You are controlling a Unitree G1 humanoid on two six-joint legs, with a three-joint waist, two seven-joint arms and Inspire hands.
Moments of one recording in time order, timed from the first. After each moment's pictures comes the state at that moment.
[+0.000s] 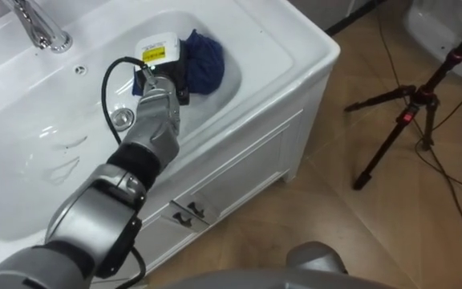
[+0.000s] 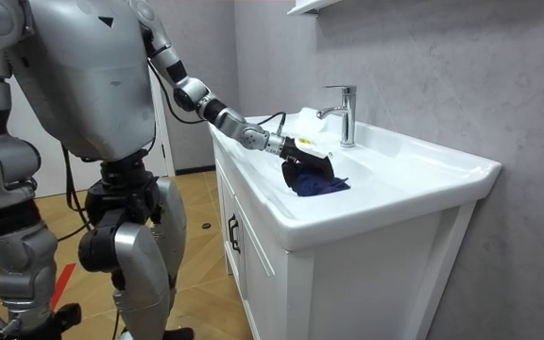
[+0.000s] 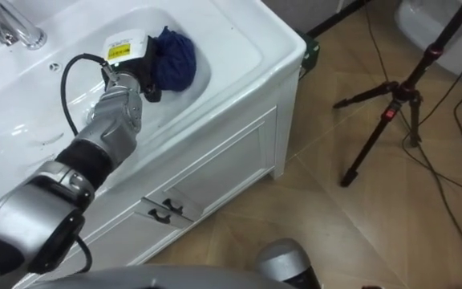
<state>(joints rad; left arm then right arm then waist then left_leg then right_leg) -0.50 0.16 -0.44 0.78 0.83 0.36 0.21 0.07 -0.29 0.22 1.29 -0.09 0.28 -0.07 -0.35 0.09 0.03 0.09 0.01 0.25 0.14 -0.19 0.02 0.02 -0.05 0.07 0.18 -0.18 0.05</state>
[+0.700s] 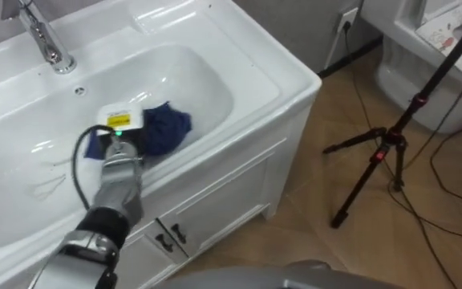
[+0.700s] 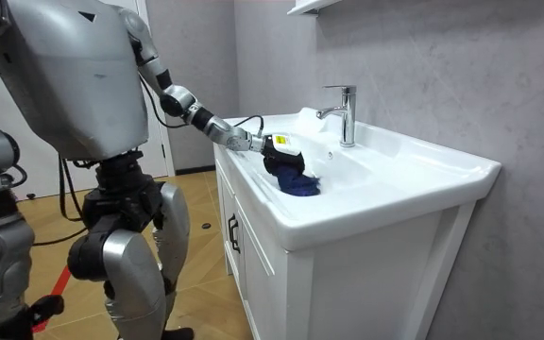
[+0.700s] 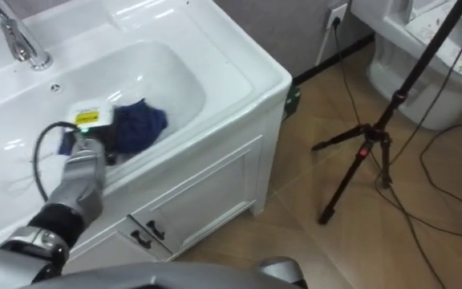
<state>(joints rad) -0.18 0.34 -0.22 0.95 1.27 0.40 0.27 0.21 -0.21 0.10 1.24 -0.20 0.39 0.03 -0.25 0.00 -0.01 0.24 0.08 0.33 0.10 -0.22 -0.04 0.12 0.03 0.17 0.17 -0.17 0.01</state>
